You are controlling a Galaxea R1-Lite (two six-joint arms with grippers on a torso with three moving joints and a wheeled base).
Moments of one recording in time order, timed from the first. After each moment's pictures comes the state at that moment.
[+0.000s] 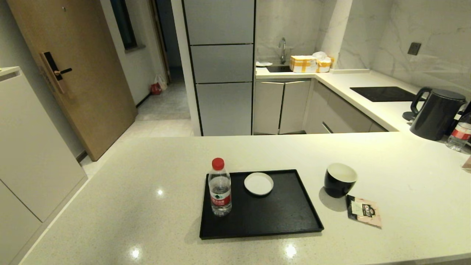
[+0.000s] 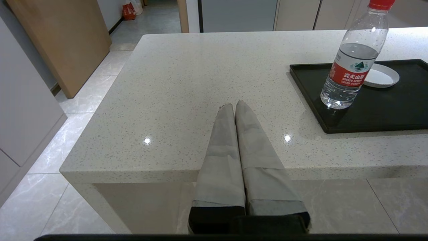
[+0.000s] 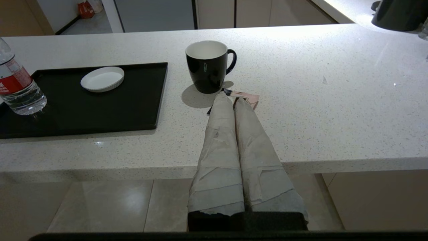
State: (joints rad) left arm 0.00 0.00 0.00 0.00 0.01 0.02; right arm 0.00 0.00 0.00 0.00 0.00 -0.02
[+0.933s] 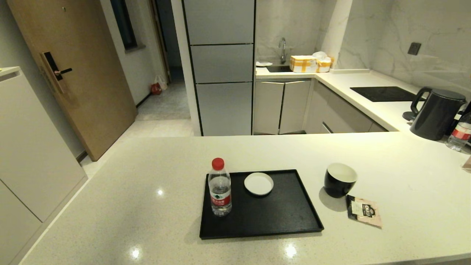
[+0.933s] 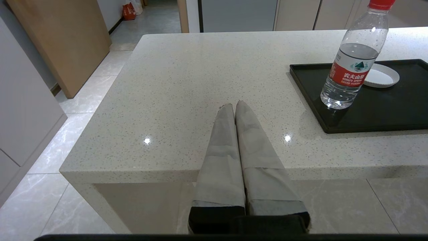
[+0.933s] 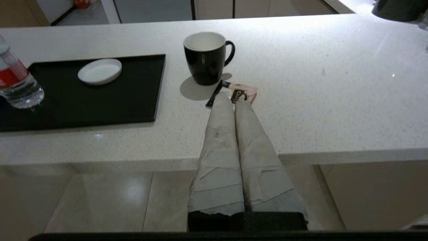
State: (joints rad) left arm 0.00 0.00 0.00 0.00 0.01 0.02; right arm 0.00 0.02 -0.07 0.10 -0.01 -0.01
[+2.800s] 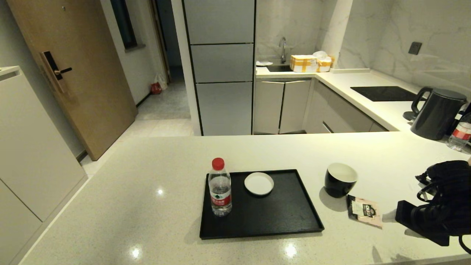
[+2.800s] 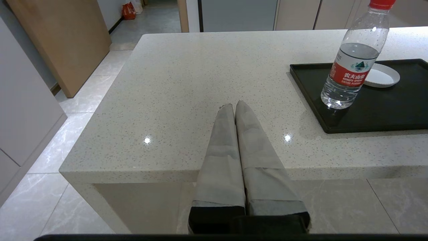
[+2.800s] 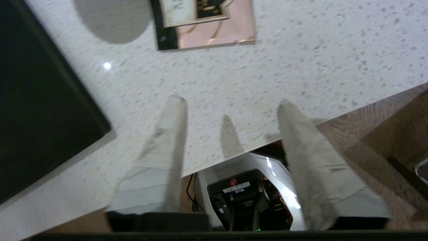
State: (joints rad) left arm 0.00 0.00 0.00 0.00 0.01 0.01; right arm -0.16 1.76 -0.56 -0.14 0.11 0.41
